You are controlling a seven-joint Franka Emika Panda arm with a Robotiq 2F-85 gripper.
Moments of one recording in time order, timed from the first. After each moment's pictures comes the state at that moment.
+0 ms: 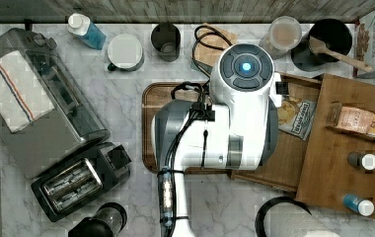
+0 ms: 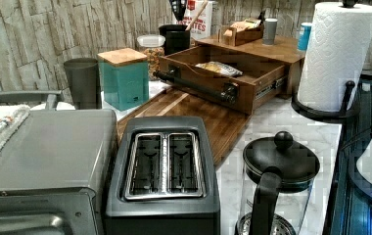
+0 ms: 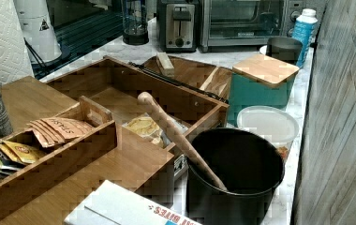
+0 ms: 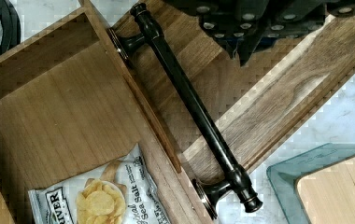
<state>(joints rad) -0.04 0.06 -0.03 -1.85 -0.03 0.28 -0.07</state>
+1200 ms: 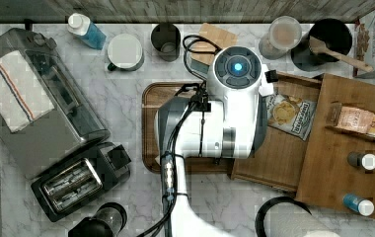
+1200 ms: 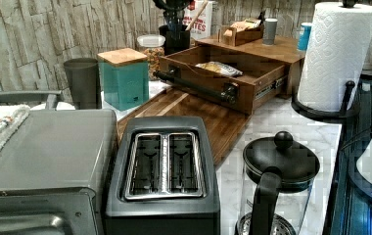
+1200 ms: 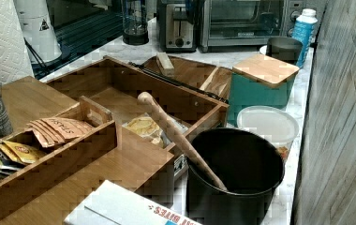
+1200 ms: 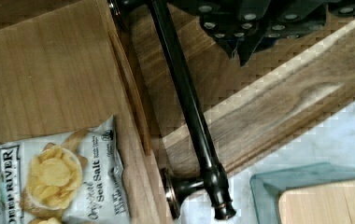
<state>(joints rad) -0.04 0.13 -0.02 -1.91 -0.04 0.40 -0.28</state>
